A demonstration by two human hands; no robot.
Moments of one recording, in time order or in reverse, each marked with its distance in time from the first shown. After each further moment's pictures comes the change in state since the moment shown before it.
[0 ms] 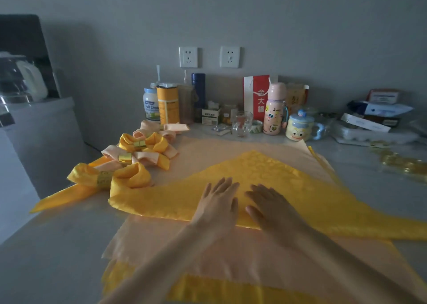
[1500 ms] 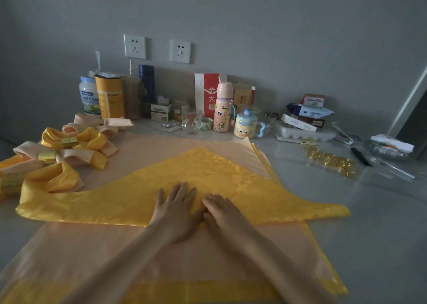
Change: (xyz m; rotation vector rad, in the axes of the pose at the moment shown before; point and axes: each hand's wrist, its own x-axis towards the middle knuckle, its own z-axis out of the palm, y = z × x) left_hand 0.024 0.034 0.046 0.234 -0.213 -0.058; right_hand -0.046 0.023 -0.002 0.162 -0.187 0.144
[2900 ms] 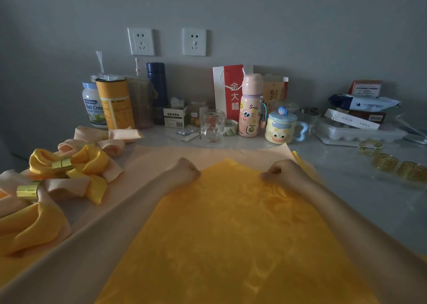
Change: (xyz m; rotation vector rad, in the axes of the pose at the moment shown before) left_hand 0.167 -0.073 -0.062 -0.700 0.016 -0.209; right_hand 0.159 0.113 -0.059 0.430 0.177 0.397
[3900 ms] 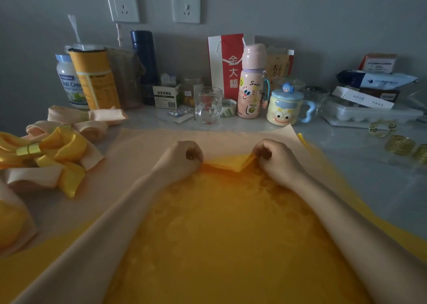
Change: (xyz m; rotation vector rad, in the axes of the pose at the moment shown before) left_hand 0.015 -0.018 0.016 0.025 0.126 0.352; right_hand 0.017 -0.001 0.033 0.103 0.153 -0.233
